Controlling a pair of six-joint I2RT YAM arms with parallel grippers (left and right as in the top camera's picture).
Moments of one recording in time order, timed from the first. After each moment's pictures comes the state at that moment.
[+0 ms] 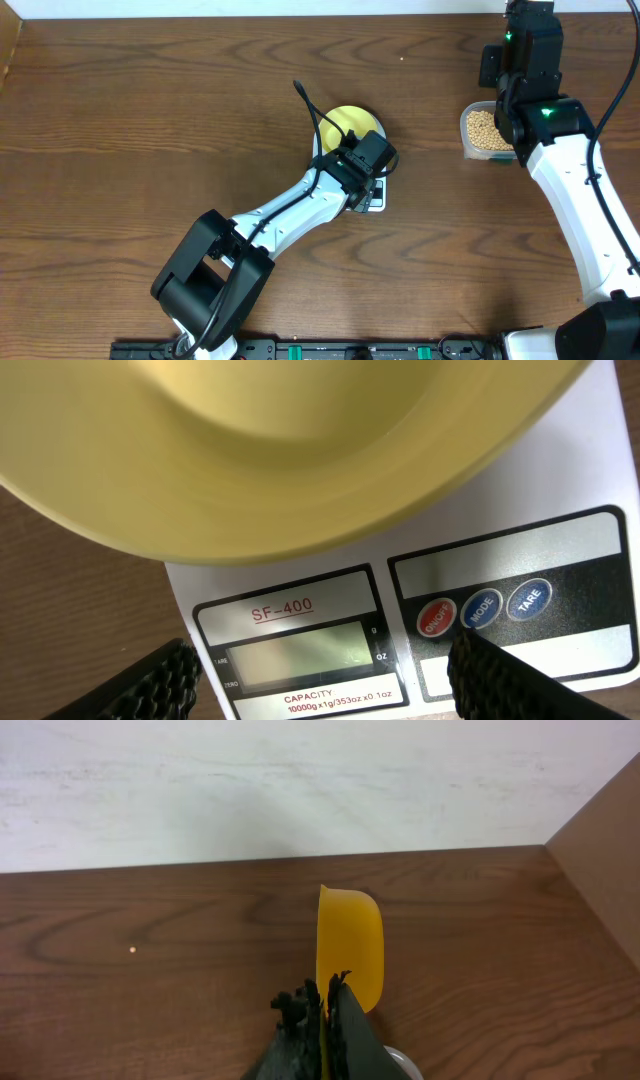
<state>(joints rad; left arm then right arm) -0.73 1.85 1.20 -0.64 -0.27 -0.35 0.16 1.56 1.38 -0.34 0.40 0.04</state>
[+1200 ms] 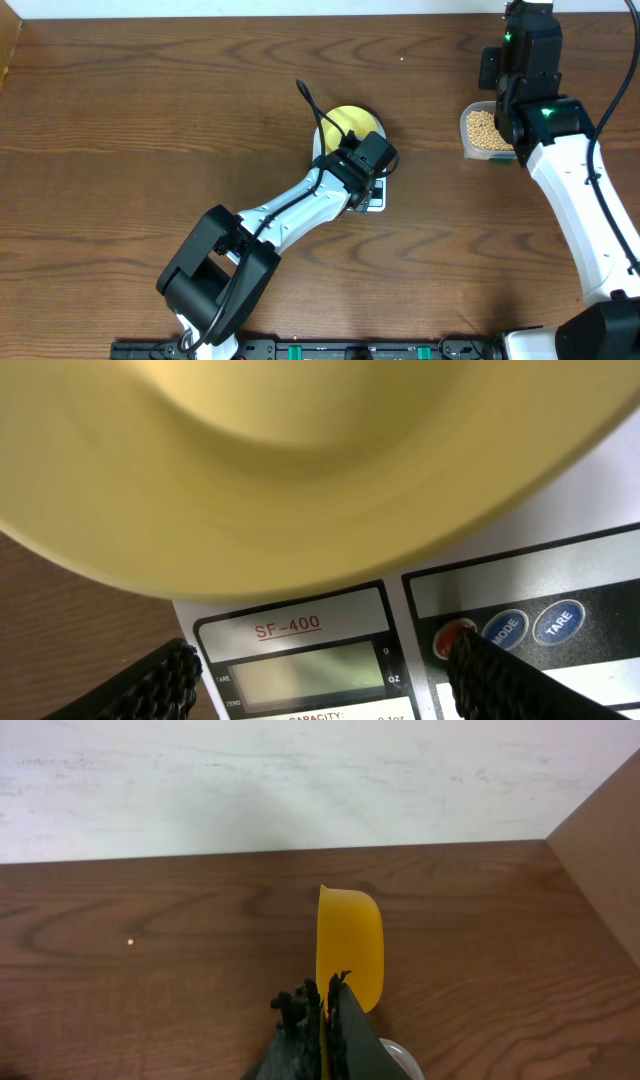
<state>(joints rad) -0.73 1.88 1.20 -0.62 -0.30 -0.35 0.16 1.56 1.38 -0.36 0.40 0.04</state>
